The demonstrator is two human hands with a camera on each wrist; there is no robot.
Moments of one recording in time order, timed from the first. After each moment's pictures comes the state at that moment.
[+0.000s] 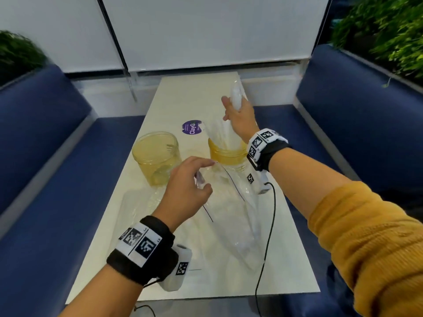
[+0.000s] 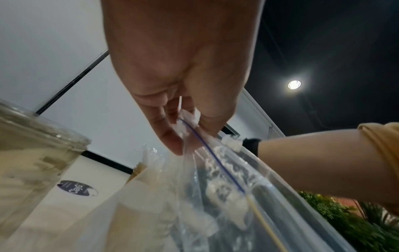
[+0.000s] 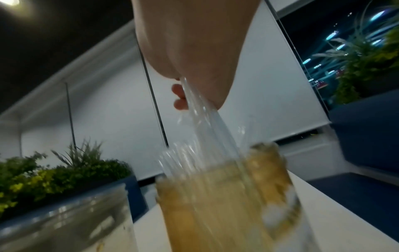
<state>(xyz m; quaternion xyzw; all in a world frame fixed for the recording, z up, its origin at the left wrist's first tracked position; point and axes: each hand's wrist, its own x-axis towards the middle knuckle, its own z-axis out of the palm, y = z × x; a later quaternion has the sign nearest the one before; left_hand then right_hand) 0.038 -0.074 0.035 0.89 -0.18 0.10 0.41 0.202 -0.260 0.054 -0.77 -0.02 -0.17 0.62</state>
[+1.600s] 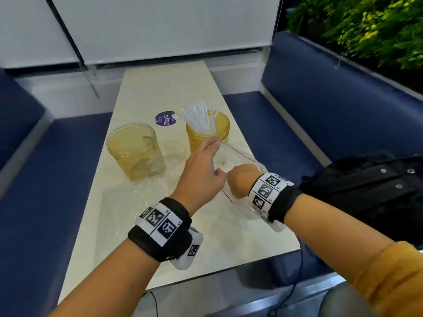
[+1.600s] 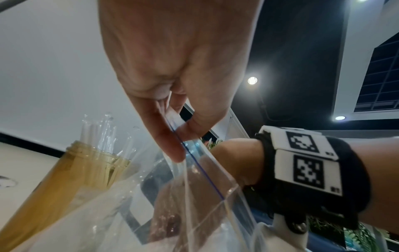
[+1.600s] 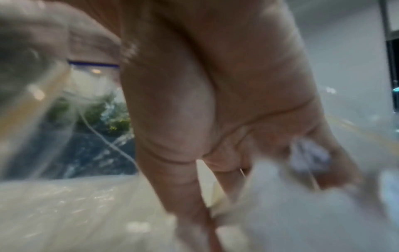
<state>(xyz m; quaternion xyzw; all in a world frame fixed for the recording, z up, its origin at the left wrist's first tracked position) 0.024 -0.117 0.037 0.90 -0.26 0.01 0.36 0.027 -0.244 0.023 -0.96 -0.01 0.26 -0.11</state>
